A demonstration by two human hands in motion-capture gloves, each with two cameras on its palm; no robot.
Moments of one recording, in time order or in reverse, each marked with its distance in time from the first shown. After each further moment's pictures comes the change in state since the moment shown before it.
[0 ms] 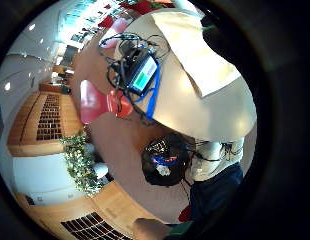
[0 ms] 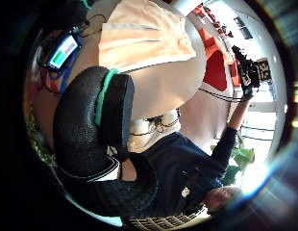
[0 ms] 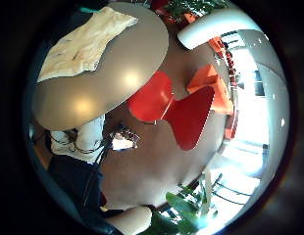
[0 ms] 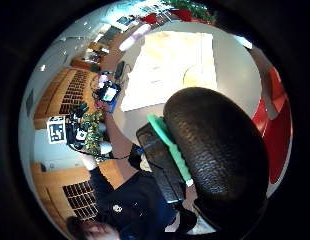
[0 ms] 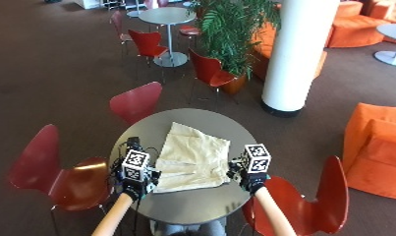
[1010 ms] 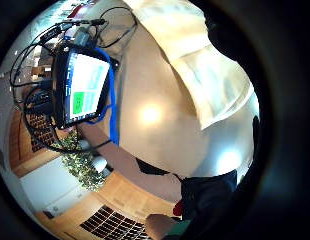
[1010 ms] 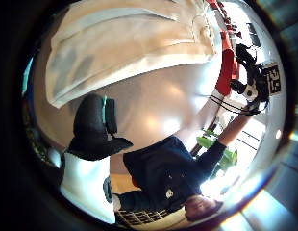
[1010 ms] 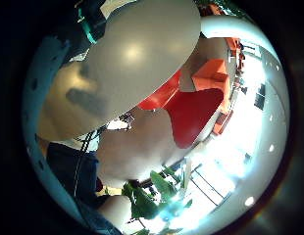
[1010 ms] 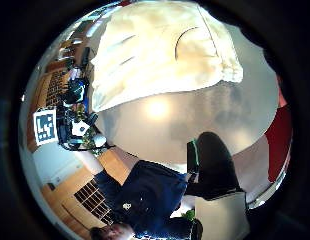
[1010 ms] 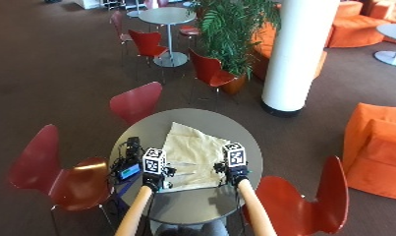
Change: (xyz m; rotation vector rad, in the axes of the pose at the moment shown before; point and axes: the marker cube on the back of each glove) left arm 0.051 -0.078 0.073 -0.358 0.072 -0.070; right arm -0.053 -0.035 0.032 -0.424 0.102 0.038
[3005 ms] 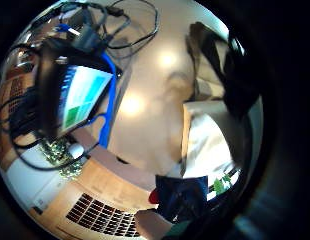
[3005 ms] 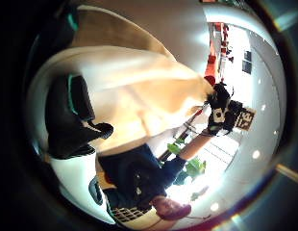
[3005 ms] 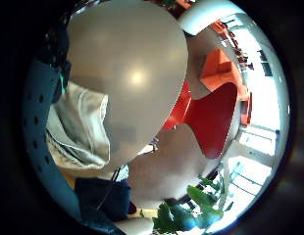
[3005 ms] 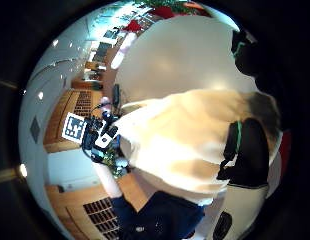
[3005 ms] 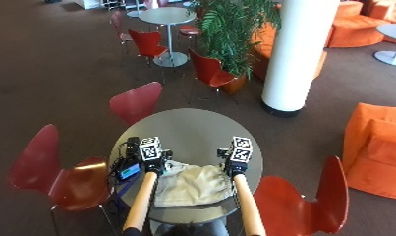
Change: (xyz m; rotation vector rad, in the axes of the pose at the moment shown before) left arm -0.005 -0.044 -0.040 -0.049 0.292 -0.156; right arm 0.011 -0.046 -0.032 0.430 -0.251 0.138
